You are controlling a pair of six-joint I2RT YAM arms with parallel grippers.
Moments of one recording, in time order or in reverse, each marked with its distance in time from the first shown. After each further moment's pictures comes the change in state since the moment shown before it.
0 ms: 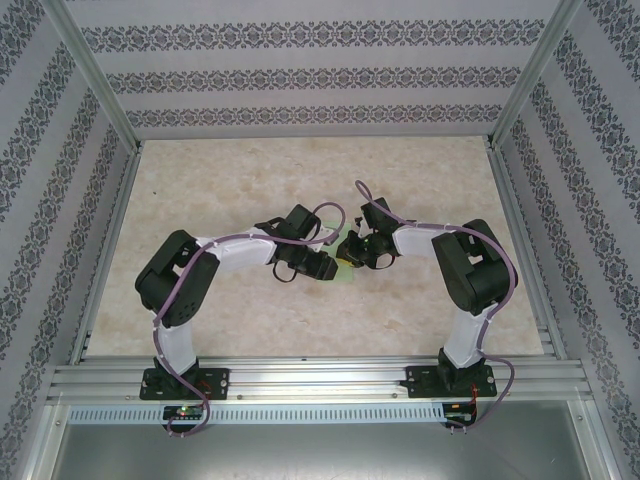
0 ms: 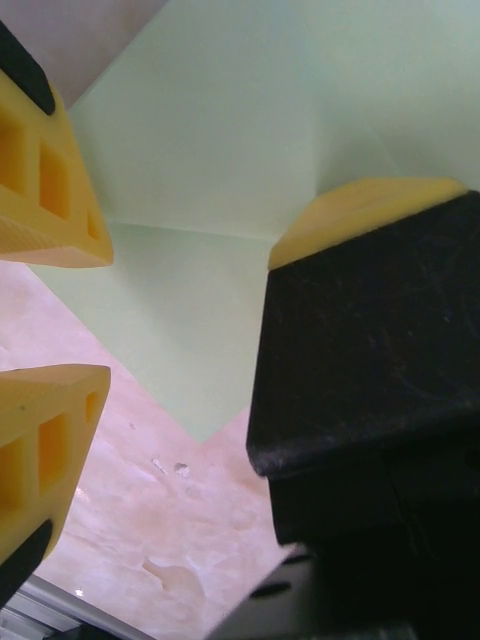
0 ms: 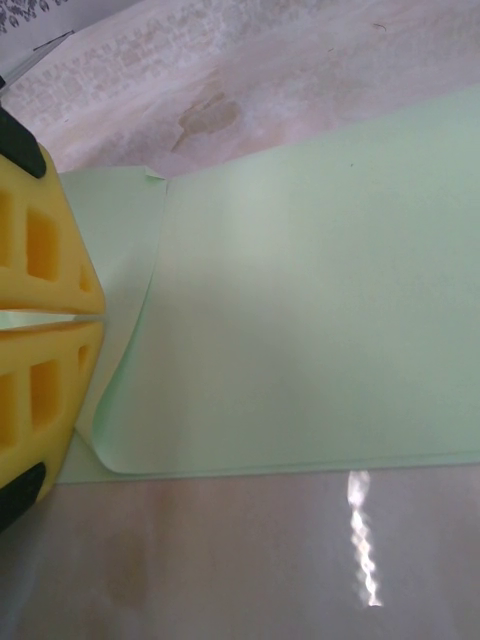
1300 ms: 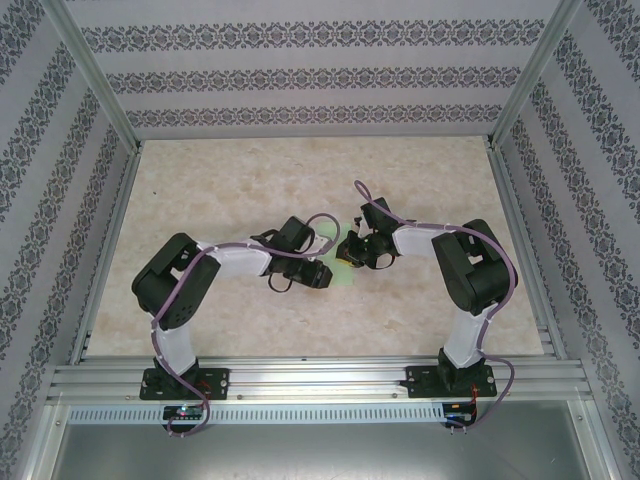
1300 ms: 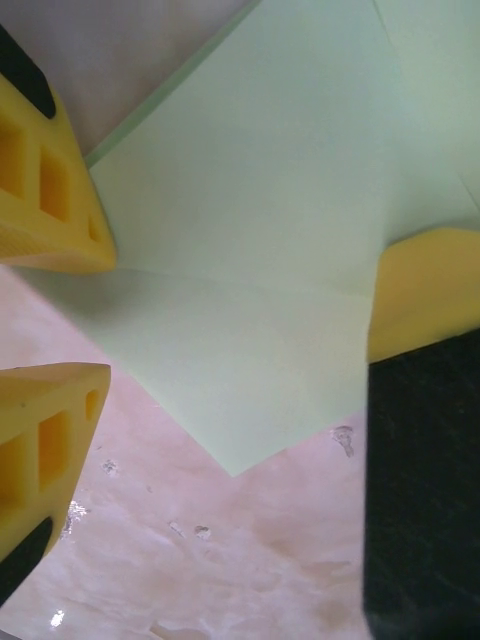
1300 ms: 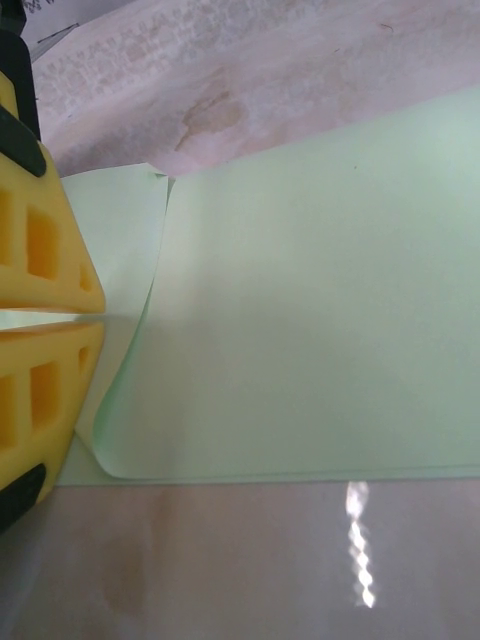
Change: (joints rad) left arm -0.006 -0.034 -0.158 0.159 -0.033 -0.011; right arm -0.001 0.000 0.002 -0.004 -0.001 -0.020
